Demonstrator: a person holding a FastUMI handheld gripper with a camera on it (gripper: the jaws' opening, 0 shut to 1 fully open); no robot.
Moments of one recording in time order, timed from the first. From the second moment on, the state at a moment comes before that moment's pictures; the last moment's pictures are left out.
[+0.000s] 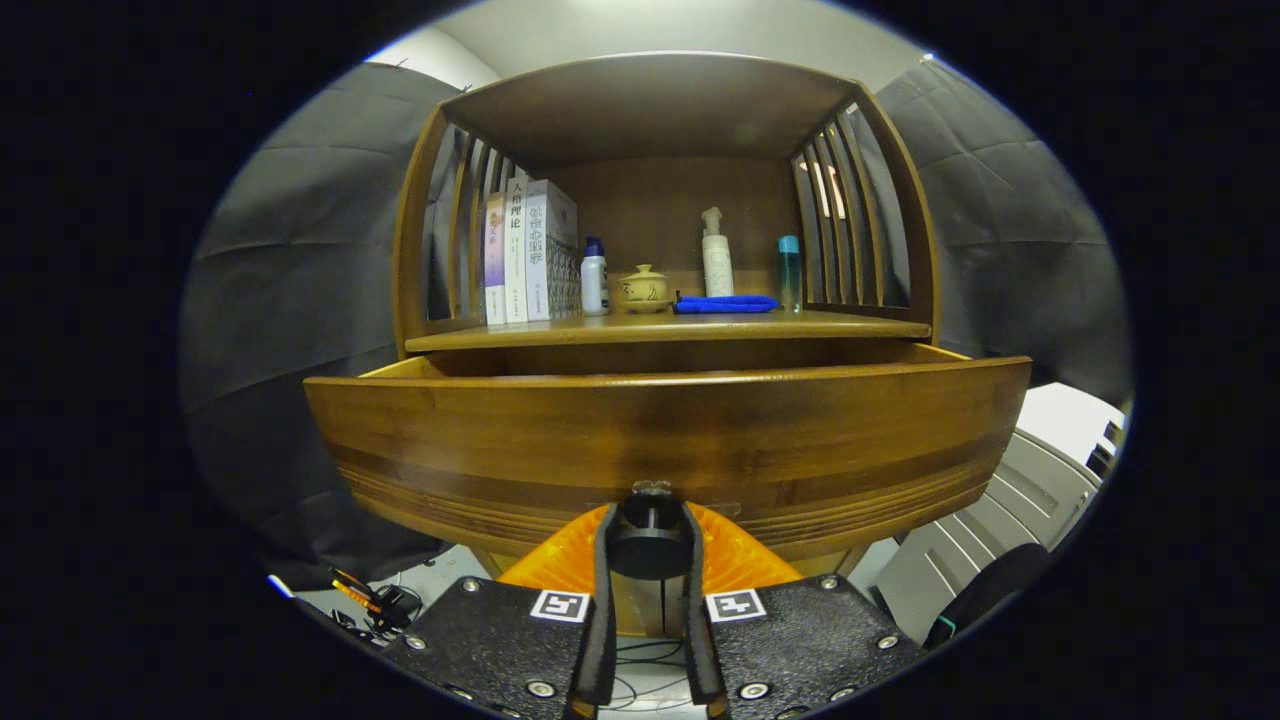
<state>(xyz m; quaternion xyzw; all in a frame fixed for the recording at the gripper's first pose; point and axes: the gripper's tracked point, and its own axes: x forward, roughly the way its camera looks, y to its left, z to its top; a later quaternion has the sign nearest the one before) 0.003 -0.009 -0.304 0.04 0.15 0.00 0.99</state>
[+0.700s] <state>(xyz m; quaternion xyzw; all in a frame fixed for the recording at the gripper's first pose) -0.090 0.012 -0.298 0.00 0.17 0.01 0.98</state>
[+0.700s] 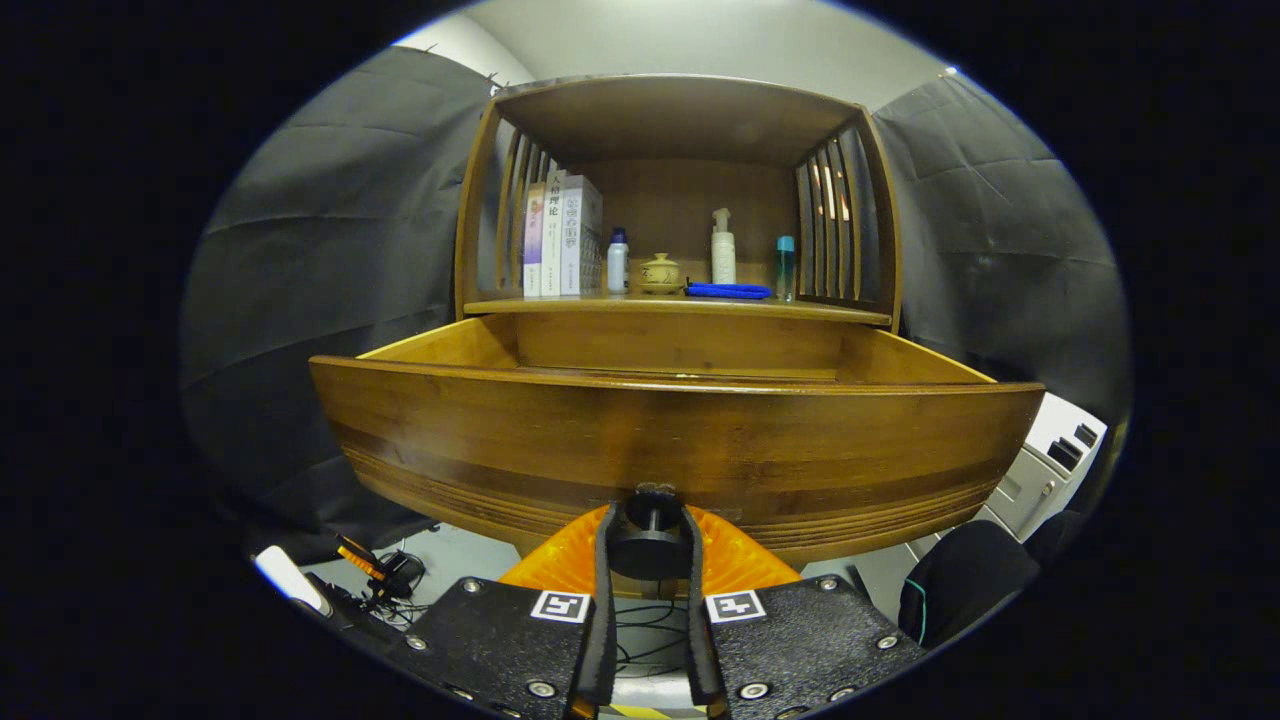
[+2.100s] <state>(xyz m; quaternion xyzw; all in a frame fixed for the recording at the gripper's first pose) -0.022 -0.024 -0.080 0.04 0.12 -0.05 0.99</state>
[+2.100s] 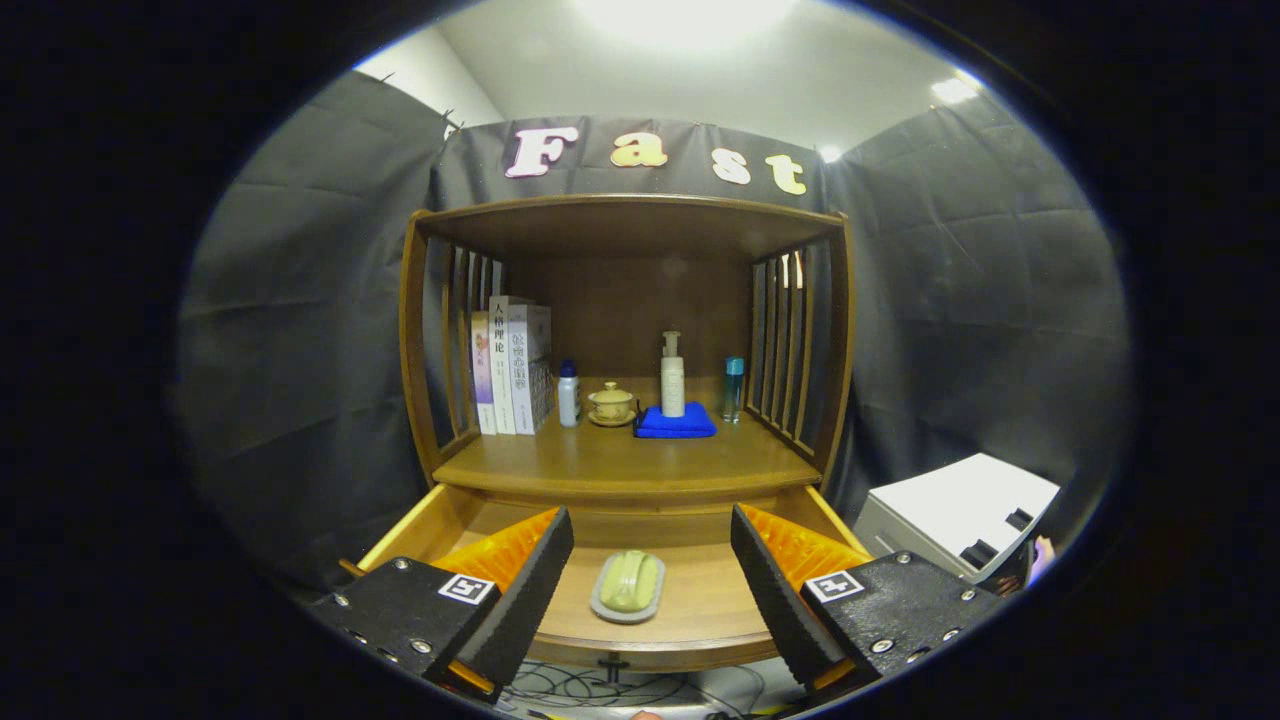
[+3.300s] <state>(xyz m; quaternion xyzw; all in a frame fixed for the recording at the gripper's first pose) 0.082 -0.025 -0.283 0.08 0.49 -0.12 0.86</state>
